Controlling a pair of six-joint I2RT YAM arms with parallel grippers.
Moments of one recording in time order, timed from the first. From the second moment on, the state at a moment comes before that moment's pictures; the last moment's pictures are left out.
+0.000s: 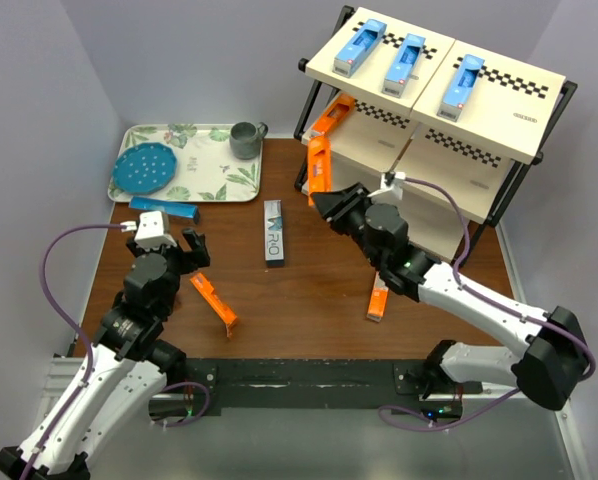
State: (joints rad) left arm -0.47 0.46 0.57 -0.33 -0.51 -0.30; right arm 0.80 1.19 0.85 0.23 0.36 1.05
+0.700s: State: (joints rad) left arm -0.47 0.45 0.56 -0.30 -0.47 -0.30; right arm 0.51 1.32 0.95 0.18 0.53 1.44
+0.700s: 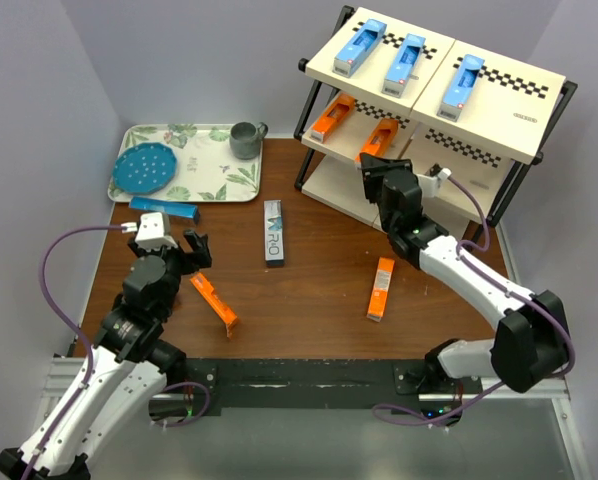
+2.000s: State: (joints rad) left arm -0.47 0.44 0.56 -0.30 -0.47 -0.30; right arm 0.44 1.36 1.00 0.06 0.29 1.57
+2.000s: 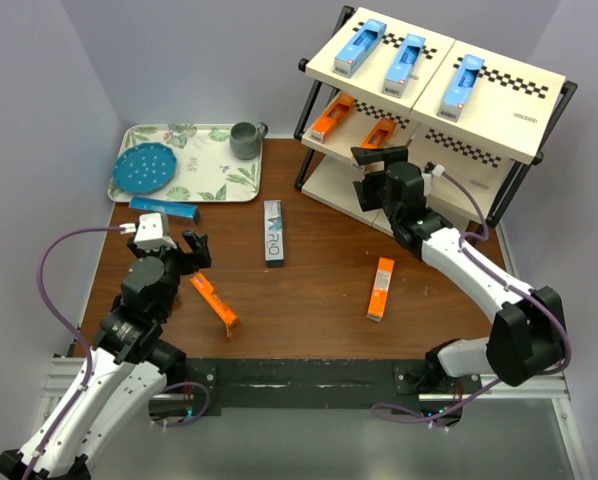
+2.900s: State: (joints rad) left arm -0.47 0.41 0.56 -0.30 -0.44 -0.30; right arm 0.80 1.50 1.47 -0.39 0.46 -0.06
